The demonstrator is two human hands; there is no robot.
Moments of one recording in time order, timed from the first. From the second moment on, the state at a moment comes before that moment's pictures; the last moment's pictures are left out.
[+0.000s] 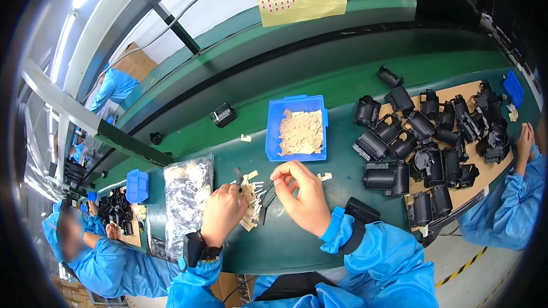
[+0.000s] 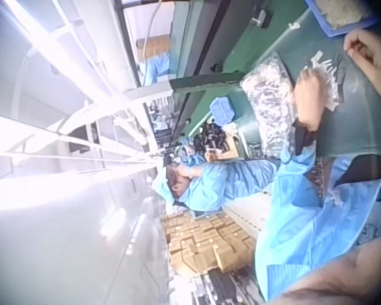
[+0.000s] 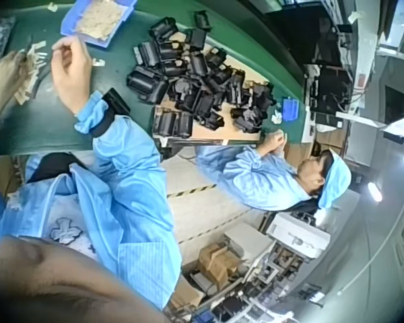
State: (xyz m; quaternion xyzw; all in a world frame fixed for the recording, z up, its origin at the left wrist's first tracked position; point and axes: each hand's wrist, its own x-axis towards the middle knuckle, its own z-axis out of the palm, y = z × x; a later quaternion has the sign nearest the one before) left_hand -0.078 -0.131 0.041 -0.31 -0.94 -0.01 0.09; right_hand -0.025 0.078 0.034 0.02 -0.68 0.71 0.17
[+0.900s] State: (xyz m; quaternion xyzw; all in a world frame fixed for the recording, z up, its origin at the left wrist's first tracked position) left_hand -0.100 -0.073 0.050 -0.36 -0.68 -0.64 0.09; right_hand -0.030 0.091 0.039 0.15 -0.43 0.89 -0.01
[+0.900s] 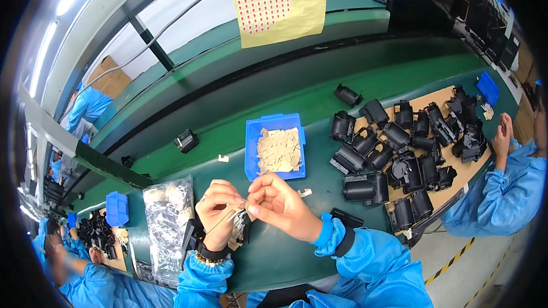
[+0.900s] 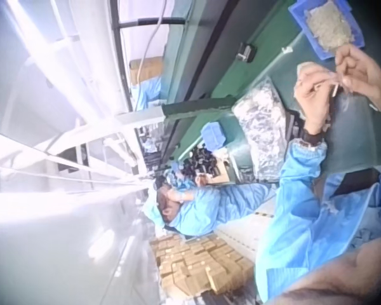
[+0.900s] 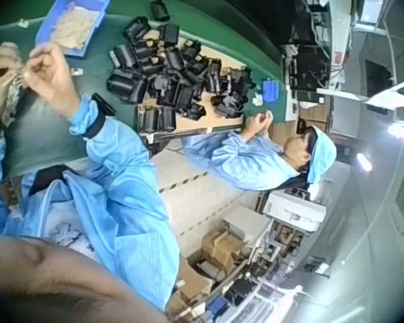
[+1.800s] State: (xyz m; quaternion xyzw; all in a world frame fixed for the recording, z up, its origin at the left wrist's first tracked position) left_hand -0.074 -0.077 0.035 -0.15 -0.55 -0.81 -0.12; right_hand -0.036 0.076 0.031 0.14 -0.69 0.63 0.32
